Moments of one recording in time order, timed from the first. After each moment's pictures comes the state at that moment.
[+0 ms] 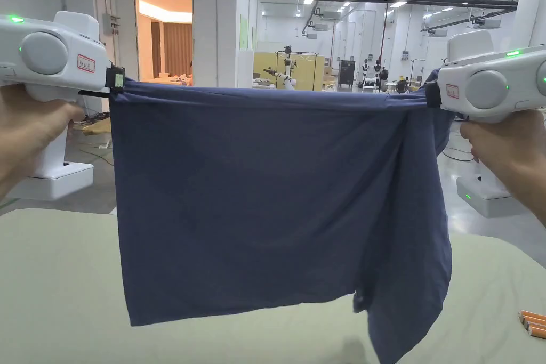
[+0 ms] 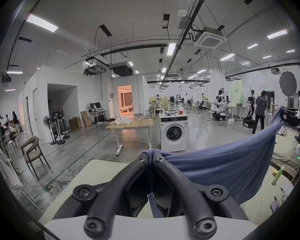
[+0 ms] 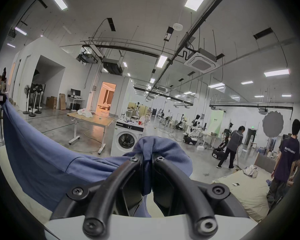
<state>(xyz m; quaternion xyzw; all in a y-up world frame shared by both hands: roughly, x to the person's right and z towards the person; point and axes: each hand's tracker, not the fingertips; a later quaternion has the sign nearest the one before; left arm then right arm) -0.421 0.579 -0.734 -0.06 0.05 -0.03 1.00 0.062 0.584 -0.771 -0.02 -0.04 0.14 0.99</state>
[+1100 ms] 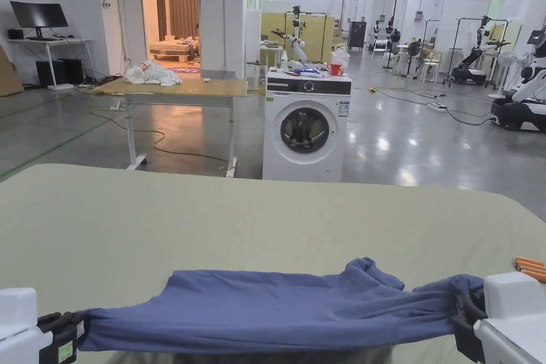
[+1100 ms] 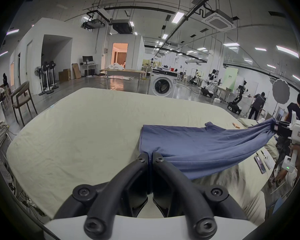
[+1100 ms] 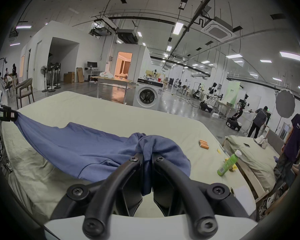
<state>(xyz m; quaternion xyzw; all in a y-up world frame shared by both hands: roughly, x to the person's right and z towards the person) -0.447 0.275 -0.503 -0.23 -0.01 0.08 0.97 0.074 0.310 -0.523 -0.18 0.03 0.12 0.98</state>
